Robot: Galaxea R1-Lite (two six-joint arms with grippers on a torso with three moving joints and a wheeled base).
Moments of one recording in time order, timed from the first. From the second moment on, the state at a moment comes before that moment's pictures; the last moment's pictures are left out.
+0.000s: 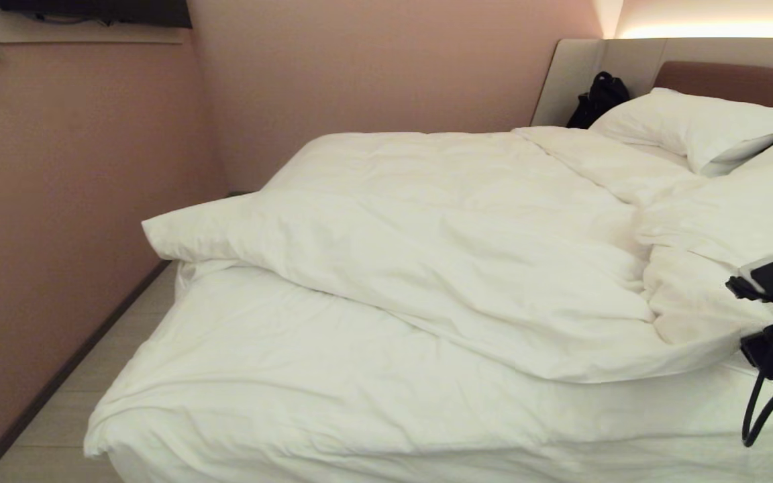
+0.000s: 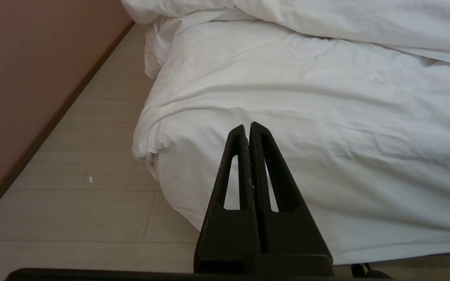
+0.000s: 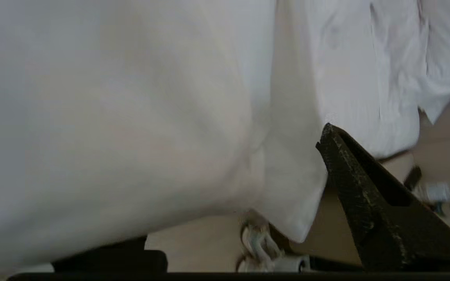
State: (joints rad) left arm 0.01 0.00 -0.01 0.03 0.00 -0.02; right arm -0.23 1.54 -0.57 -0.50 -0.35 -0.60
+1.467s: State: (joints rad) left arm 0.01 0.00 -0.01 0.03 0.00 -0.02; right arm -0.09 1.25 -0.91 0.13 0.40 -0.23
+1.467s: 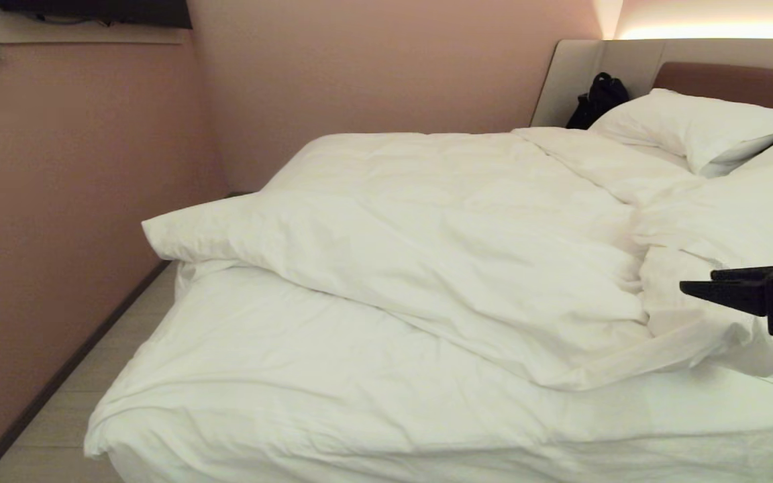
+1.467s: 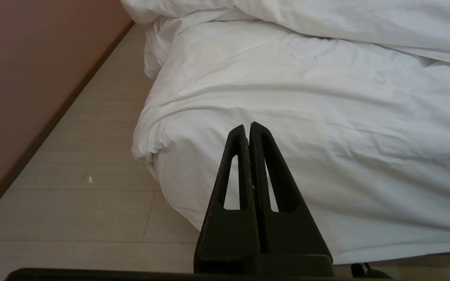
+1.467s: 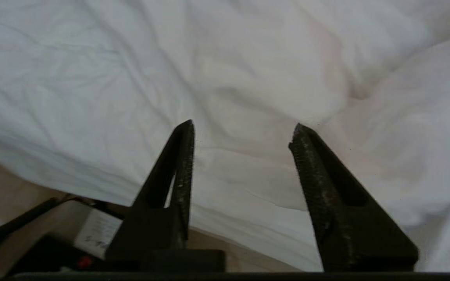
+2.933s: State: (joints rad) left arm 0.01 0.00 -0.01 0.03 0.00 -0.02; right arm 0.48 1.94 -1.48 0.13 -0.10 -0.05
